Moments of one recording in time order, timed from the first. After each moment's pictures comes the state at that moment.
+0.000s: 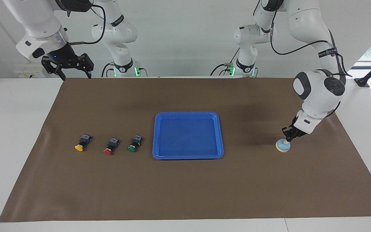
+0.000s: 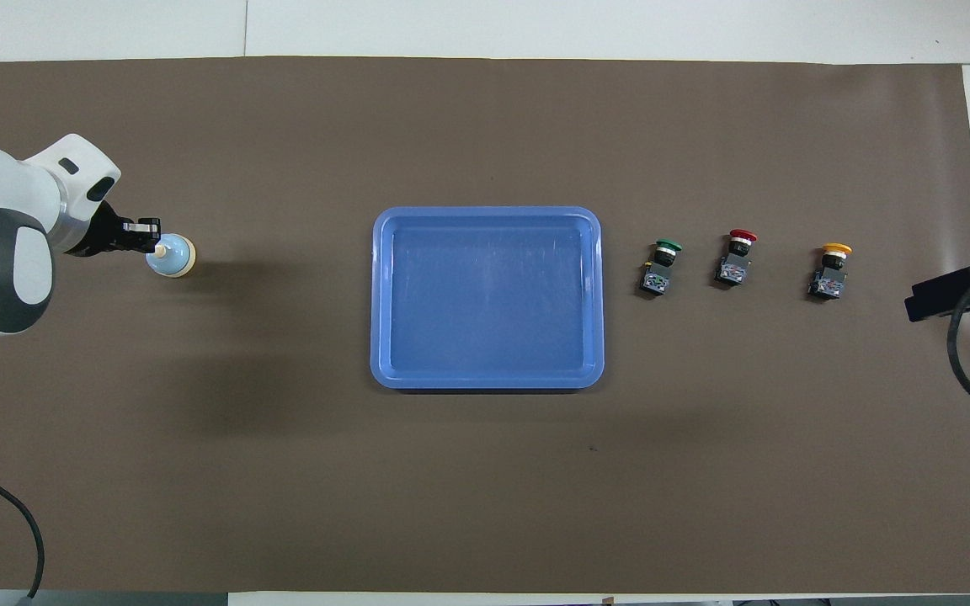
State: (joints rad) left arm 0.06 0.27 -0.06 -1.91 -0.01 2.22 0.01; right arm -0.01 -0.07 -0.02 -1.61 -0.02 1.44 -0.11
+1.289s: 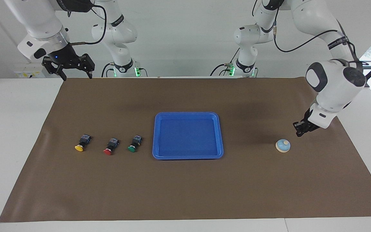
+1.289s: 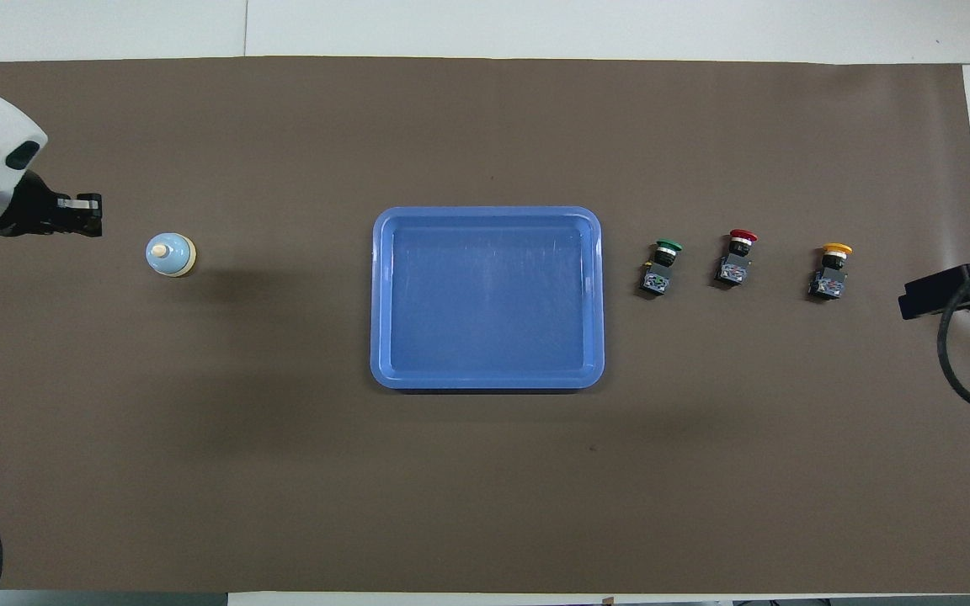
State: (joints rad) left arm 0.10 0.19 -0.06 -1.74 -0.01 1.99 0.01; right arm -0.01 -0.07 -0.01 -1.63 -0.02 1.47 -0.09
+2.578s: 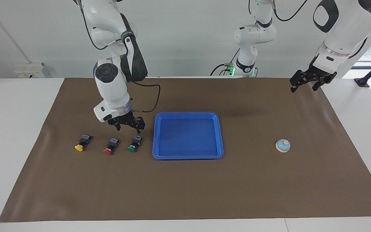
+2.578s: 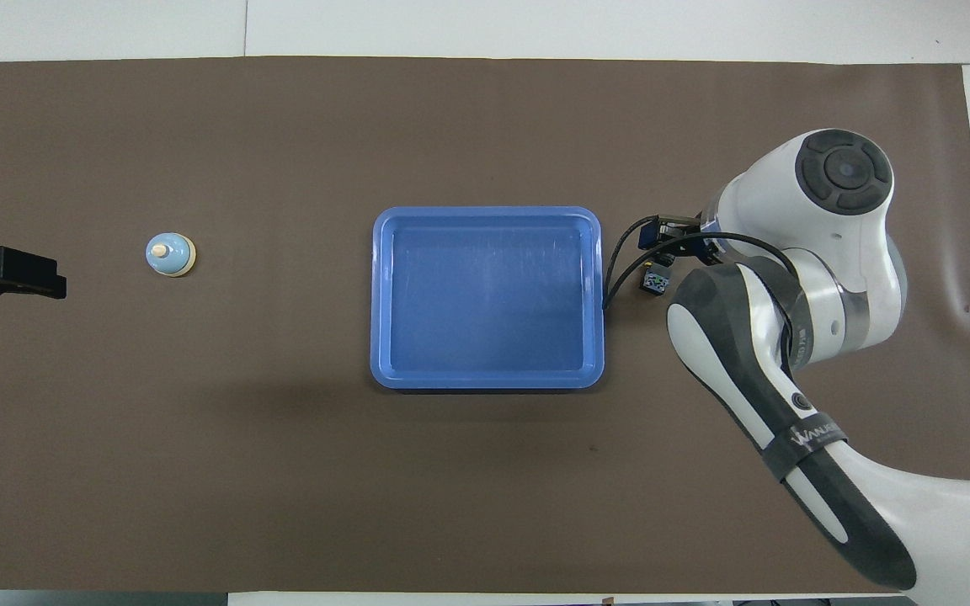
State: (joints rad) left arm 0.08 -0.08 -0.08 -1.75 -0.01 1.63 0.01; right arm 0.21 0.23 0.02 -1.89 -0.02 2.15 0.46
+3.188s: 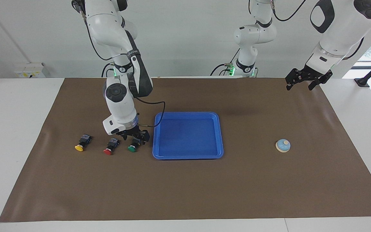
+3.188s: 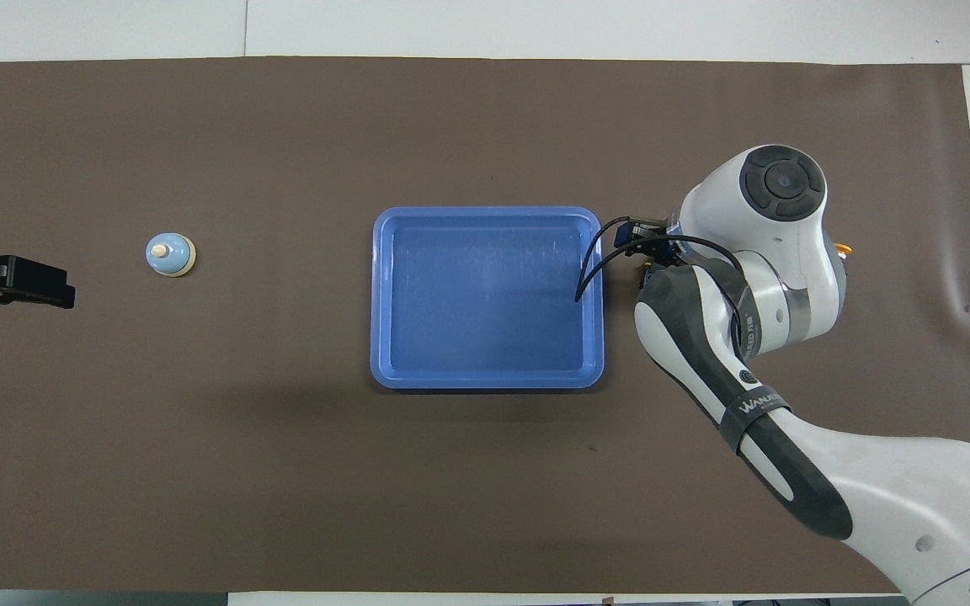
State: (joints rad) left arm 0.07 -0.08 -0.09 -1.75 -0.01 1.60 0.07; right arm 0.23 0.34 0.01 -1.90 -0.02 2.24 0.53
